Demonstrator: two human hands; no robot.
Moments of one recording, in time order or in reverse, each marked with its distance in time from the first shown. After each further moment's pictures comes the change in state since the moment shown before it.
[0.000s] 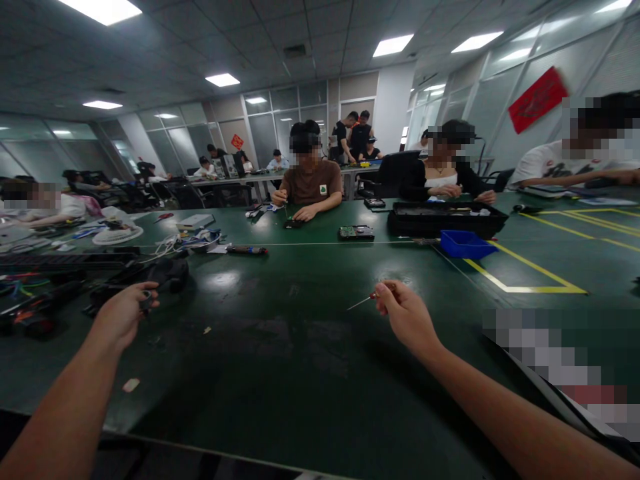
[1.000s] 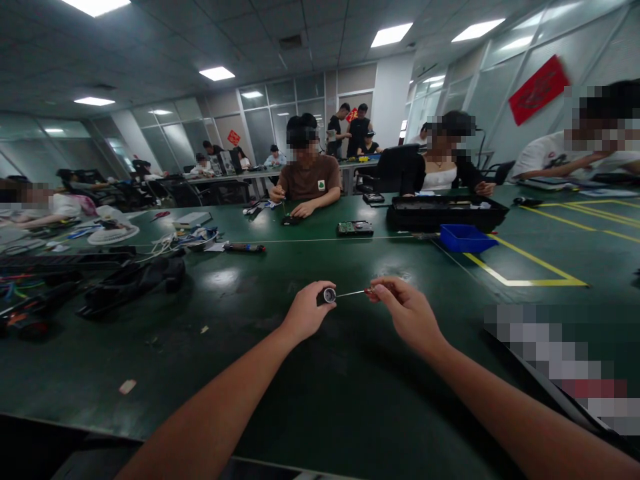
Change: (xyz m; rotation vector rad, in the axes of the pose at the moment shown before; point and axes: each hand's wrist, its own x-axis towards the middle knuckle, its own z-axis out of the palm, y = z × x) left_hand -0.166 0.014 0.250 0.081 -0.815 0.659; right_hand -0.002 -0.003 -0.003 0.123 -0.042 -0.043
